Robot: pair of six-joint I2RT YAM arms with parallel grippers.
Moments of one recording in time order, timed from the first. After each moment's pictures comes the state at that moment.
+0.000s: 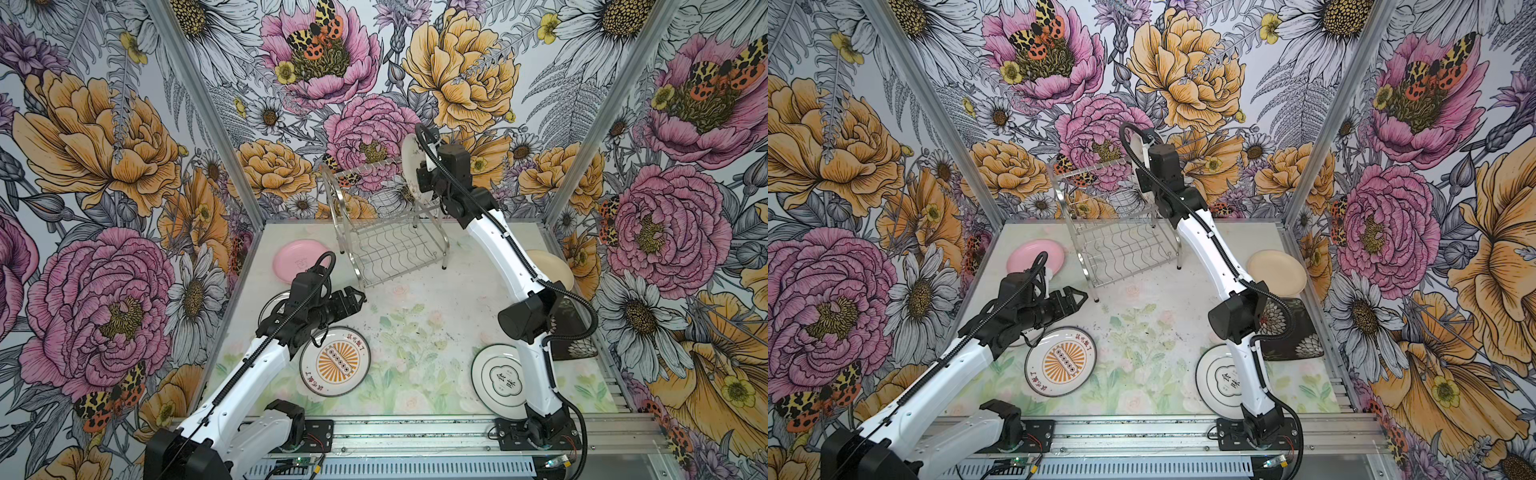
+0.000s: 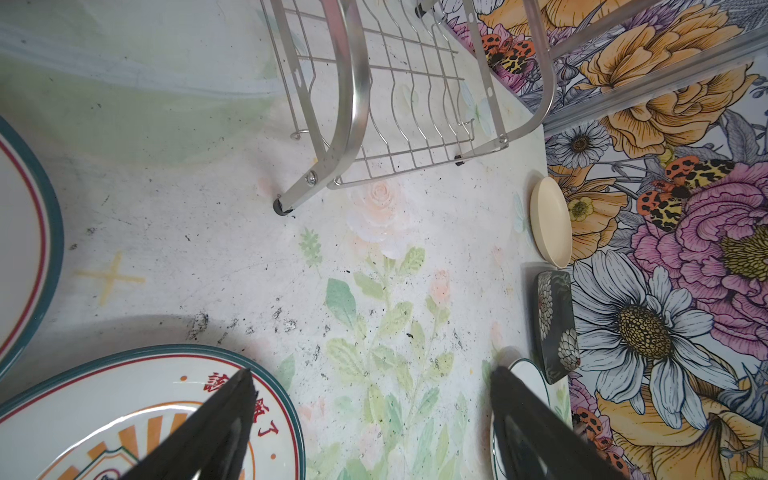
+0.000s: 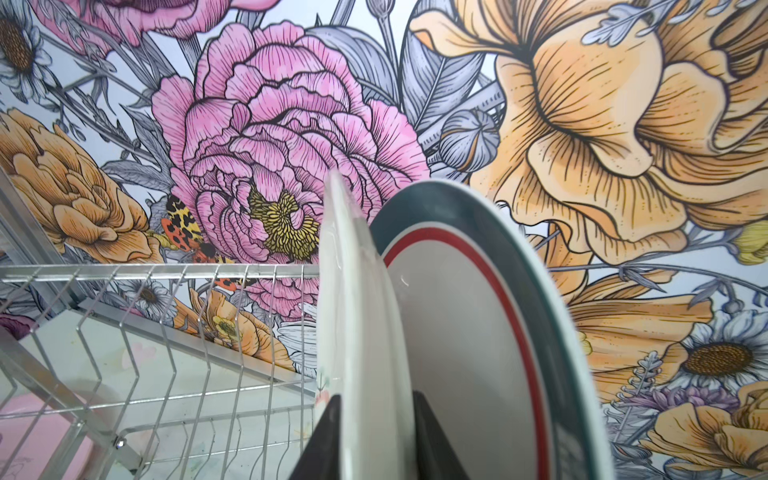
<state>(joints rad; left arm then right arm) -0.32 0.99 0.73 -0.42 0.25 -0.71 0.49 2.21 2.57 -0.55 0.28 -0.12</state>
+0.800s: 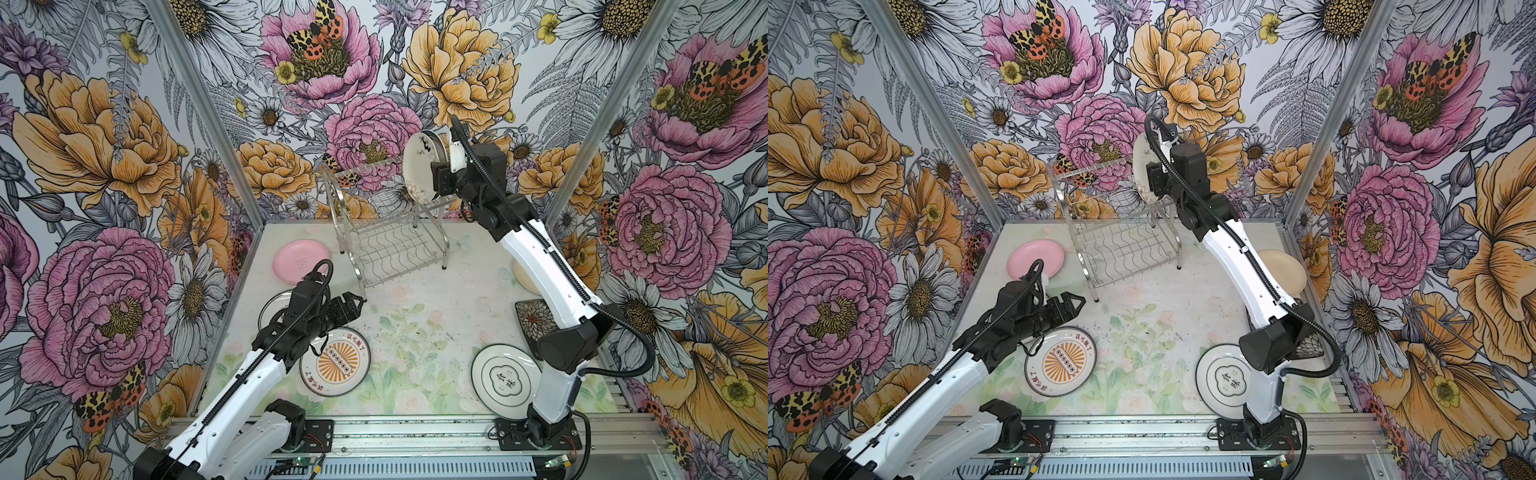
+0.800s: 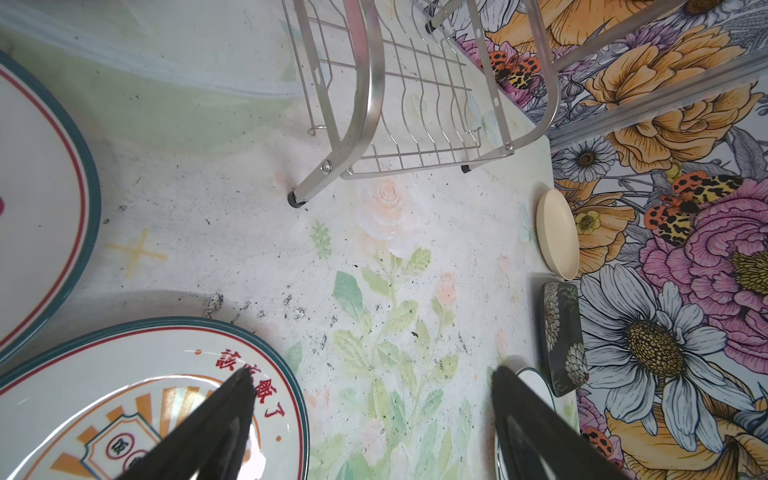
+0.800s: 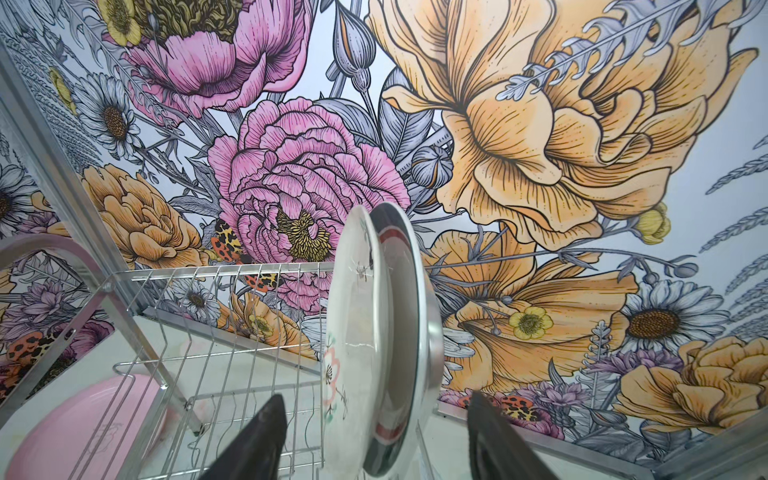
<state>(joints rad) -0.38 0.89 0.69 -0.46 0.14 -0.77 0.49 1.82 2.15 -0.51 0.22 -0.03</state>
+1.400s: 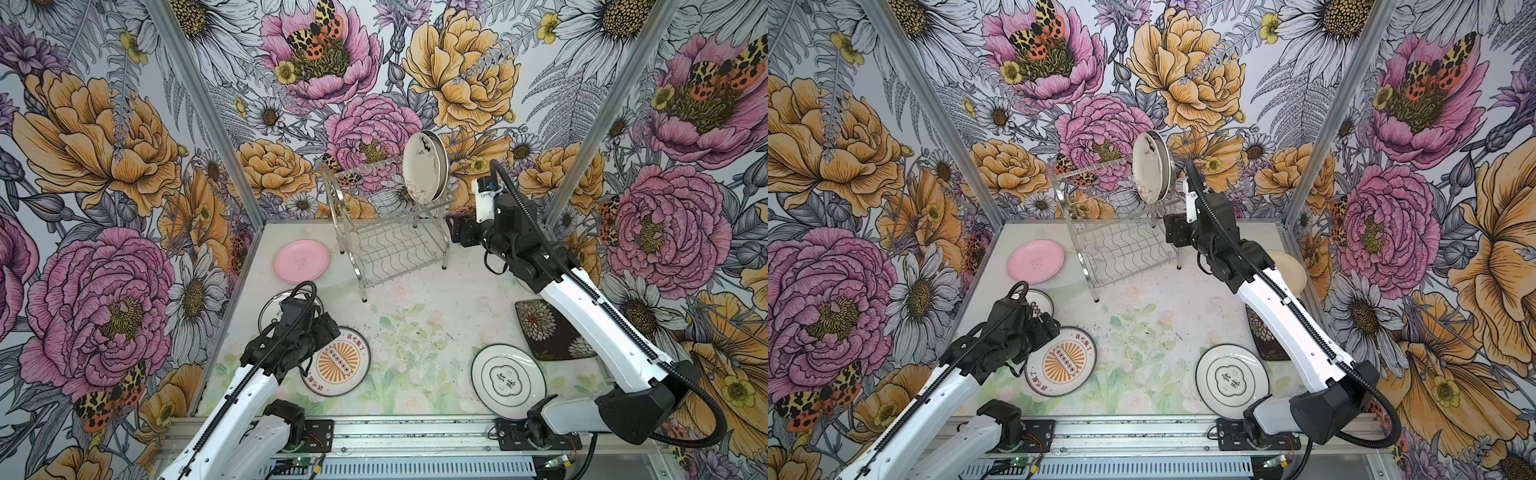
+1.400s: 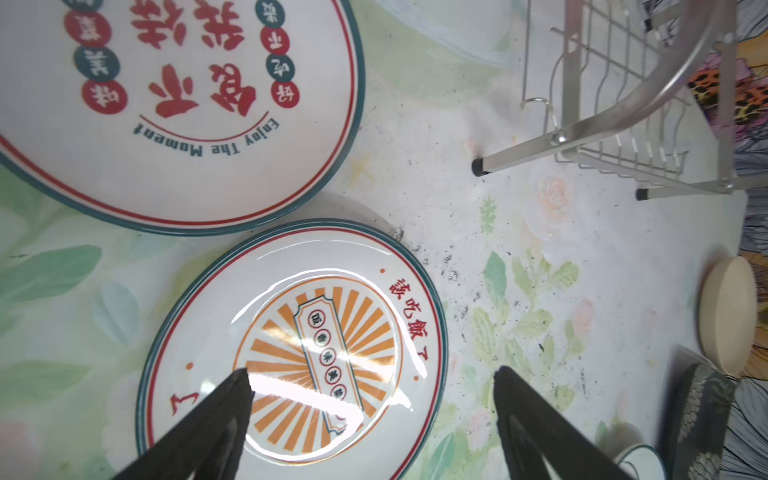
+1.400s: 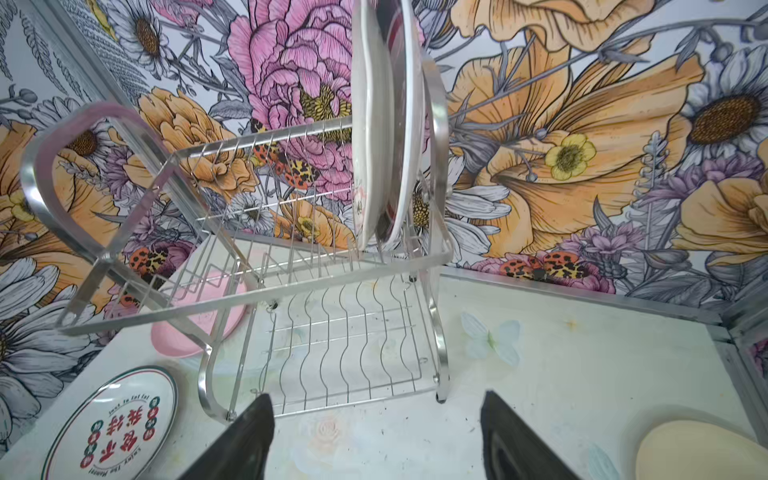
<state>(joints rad) -0.32 0.80 0.65 -0.84 -0.07 -0.88 0.49 1.37 1.52 -0.54 0.10 0.19</state>
